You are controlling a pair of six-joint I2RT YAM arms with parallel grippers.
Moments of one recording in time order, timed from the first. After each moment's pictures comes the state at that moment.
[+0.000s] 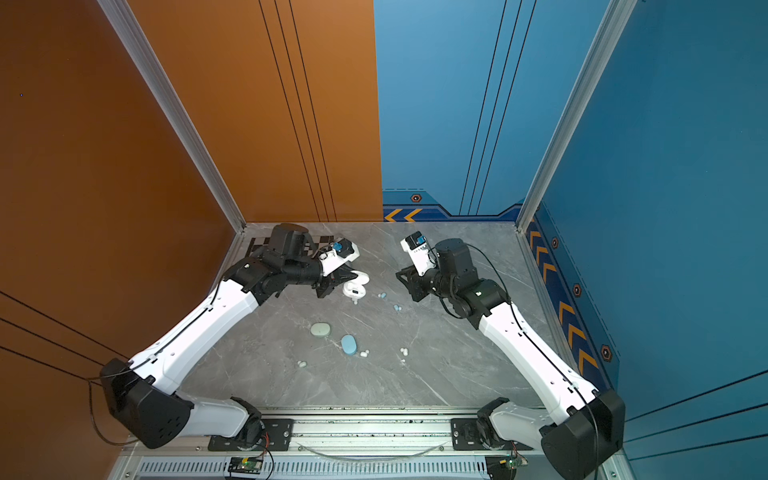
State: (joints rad) left arm -0.48 1.39 1.37 -0.65 0.52 0.53; right arm 0.48 1.22 1.14 -0.54 -0.31 0.09
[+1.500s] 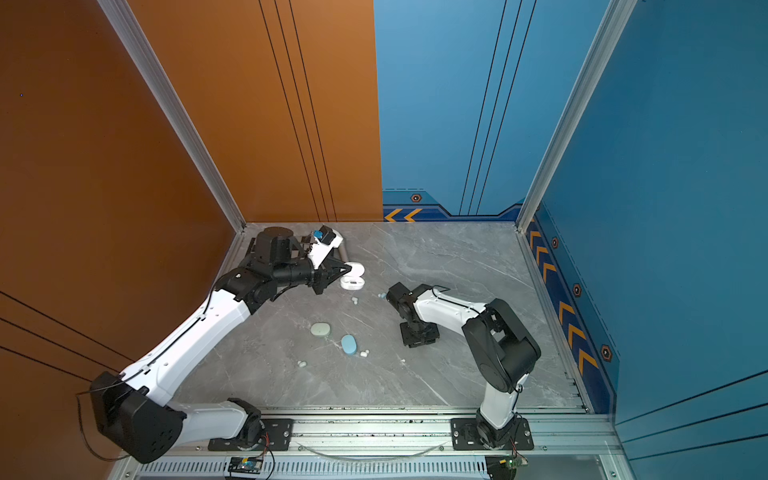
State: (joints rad) left arm -0.42 1.31 1.23 -0.44 0.57 0.17; right arm 0.64 1.77 1.11 -0.93 0.11 0.49
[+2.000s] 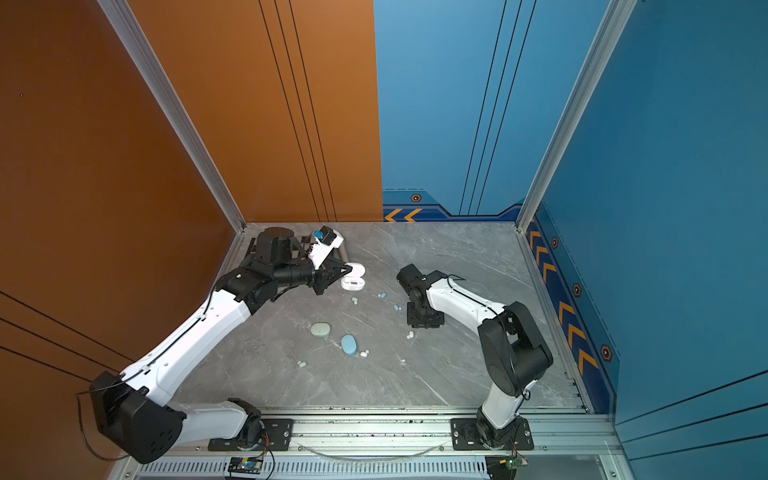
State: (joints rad) left arm -0.43 1.31 1.23 -0.44 0.57 0.16; right arm 0.56 1.70 1.19 -0.93 0.09 0.59
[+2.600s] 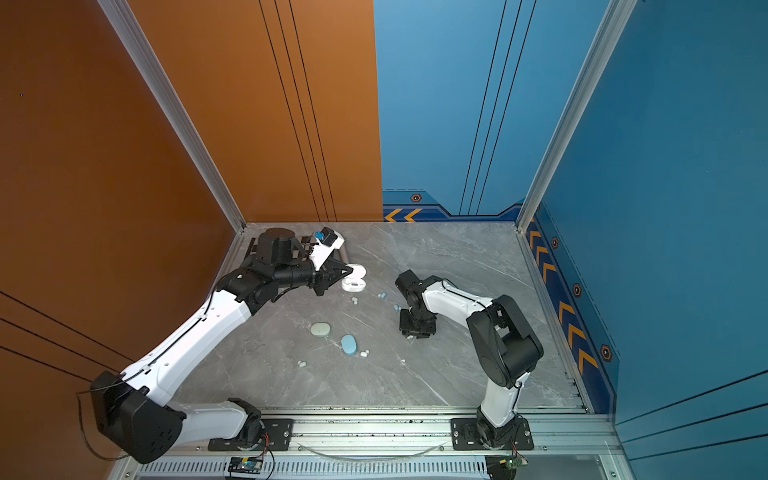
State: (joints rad) left arm -0.44 1.31 1.22 -0.44 0.58 0.16; right arm 0.56 1.78 1.13 -0.84 -0.14 0.64
